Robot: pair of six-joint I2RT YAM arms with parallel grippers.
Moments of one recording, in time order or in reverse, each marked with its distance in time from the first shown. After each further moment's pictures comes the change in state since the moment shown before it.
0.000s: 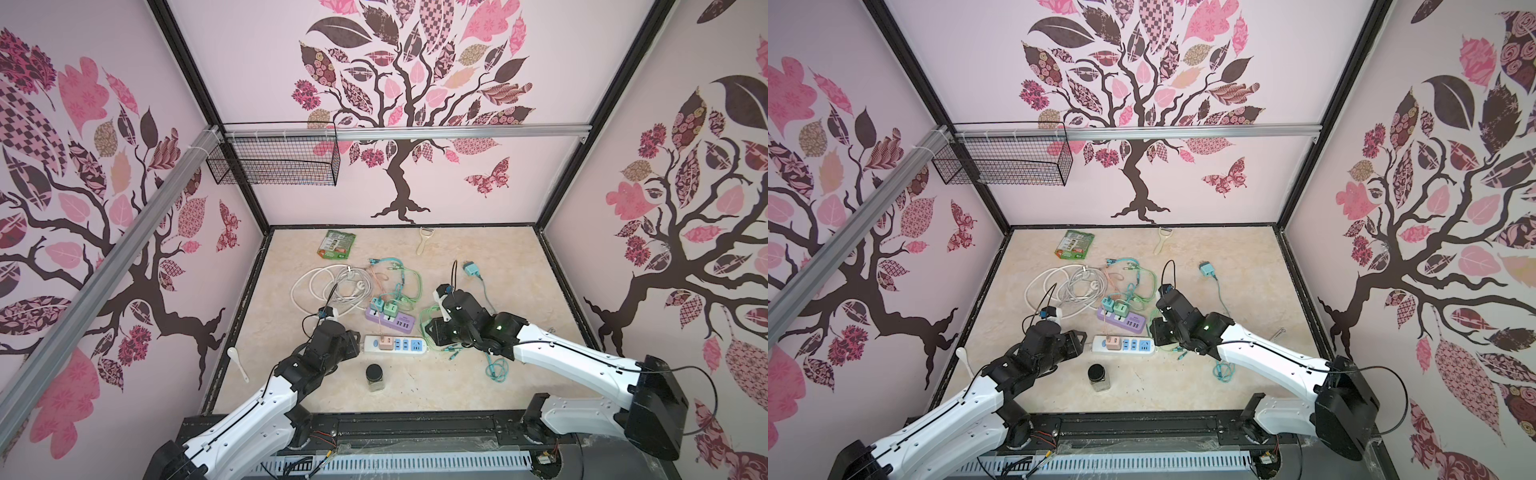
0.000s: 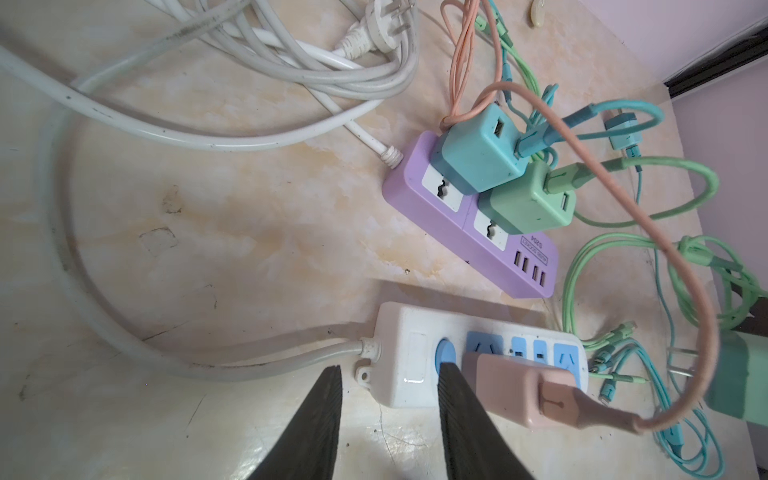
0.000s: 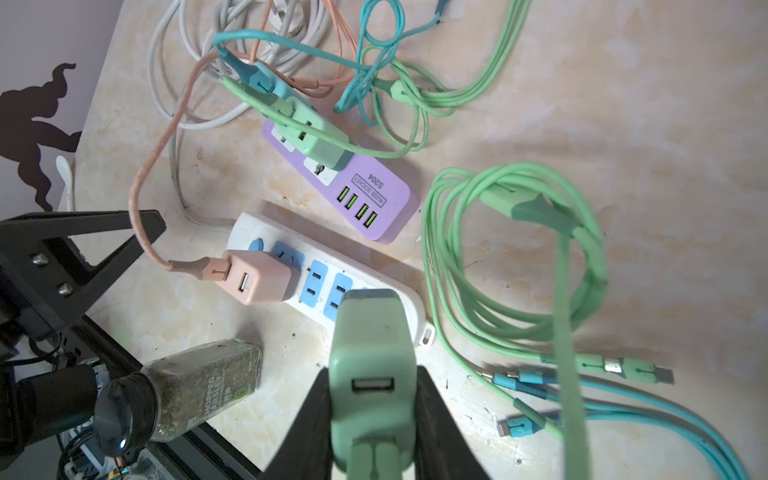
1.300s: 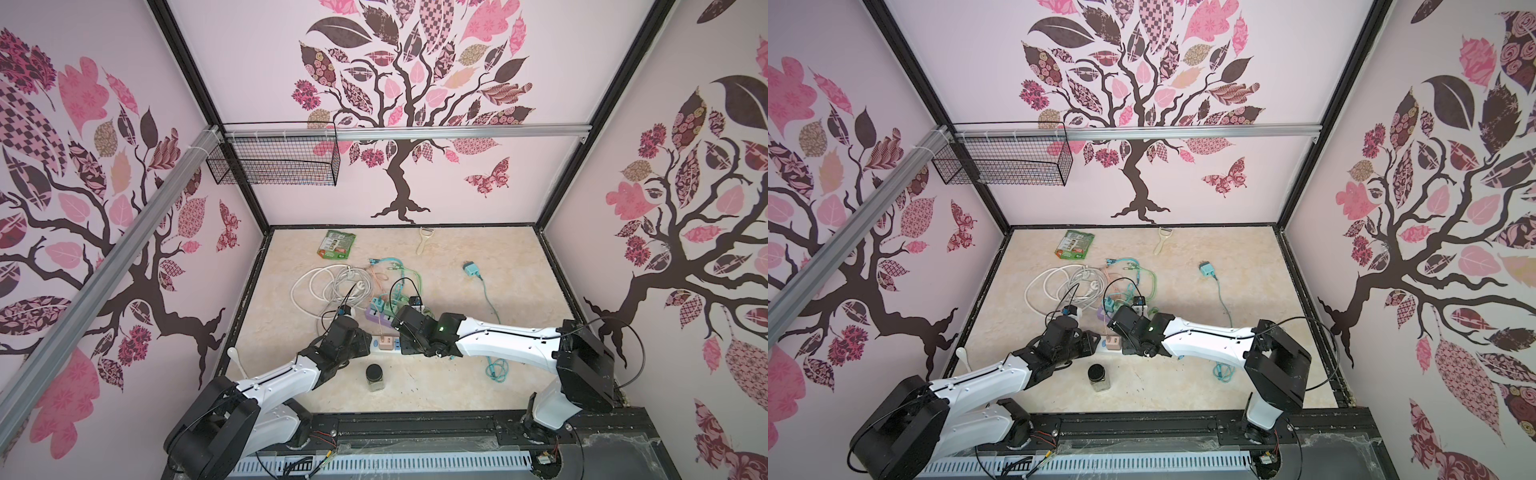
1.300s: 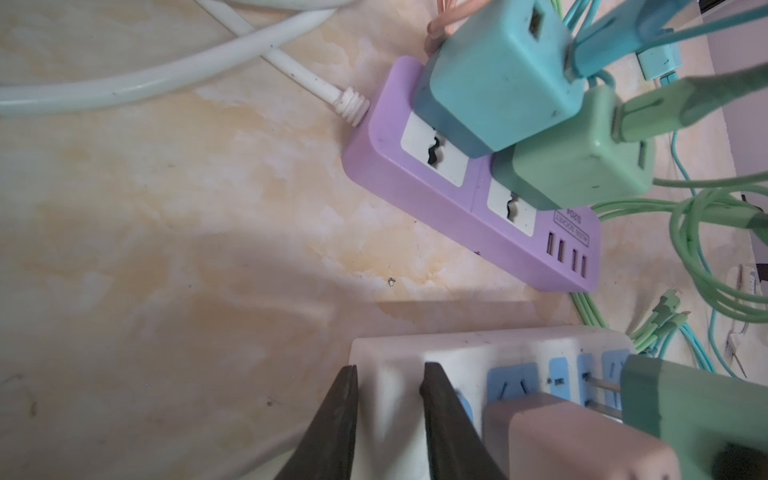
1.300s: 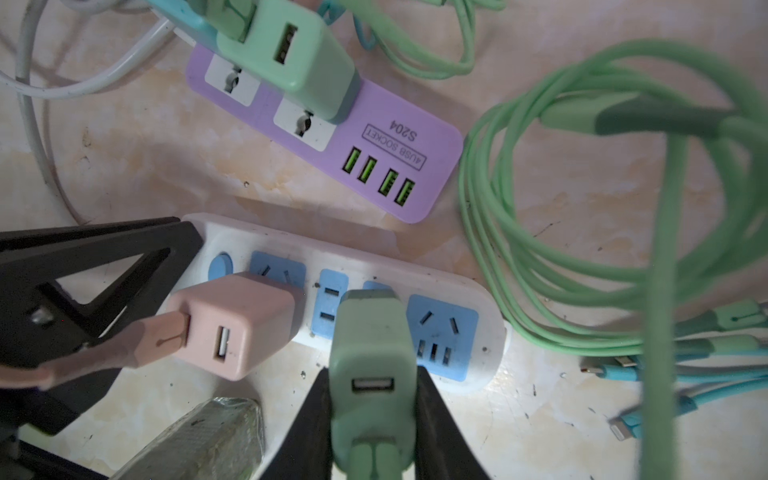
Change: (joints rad) left arm 0.002 0.356 -0.022 0.331 0.116 0.059; right arm 0.217 0.383 0.258 -0.127 0.204 0.286
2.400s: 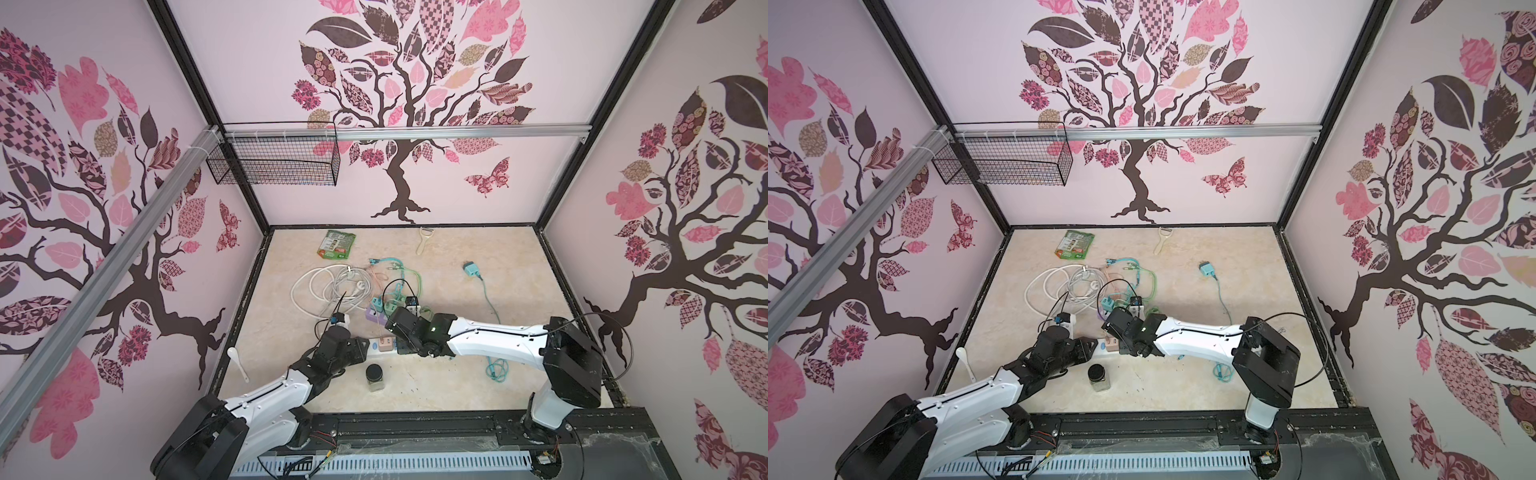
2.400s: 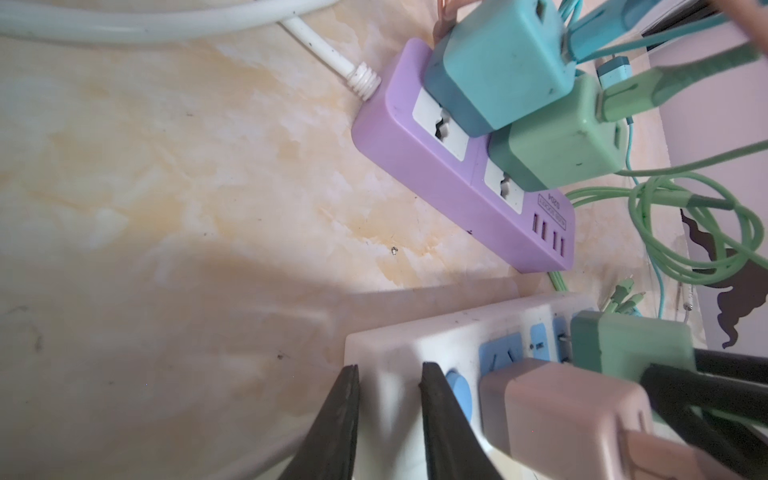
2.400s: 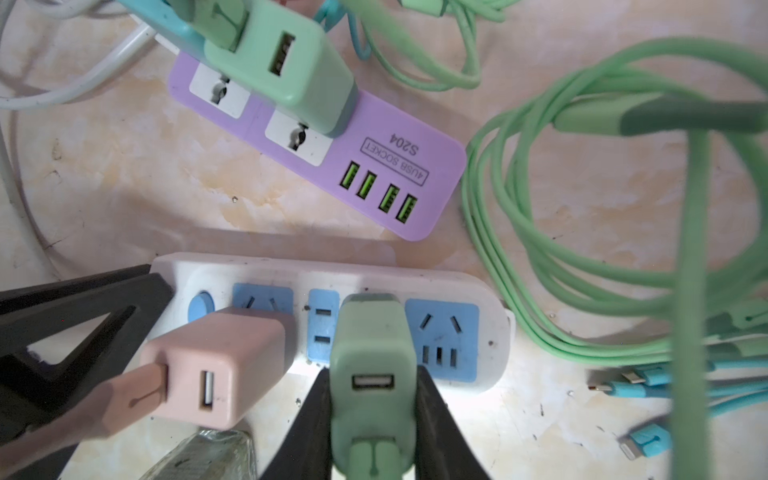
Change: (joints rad) left arm 0.005 -0.130 -0.125 0.069 0.045 -0.065; right arm 0.005 0.077 0.041 0.000 0.053 0.006
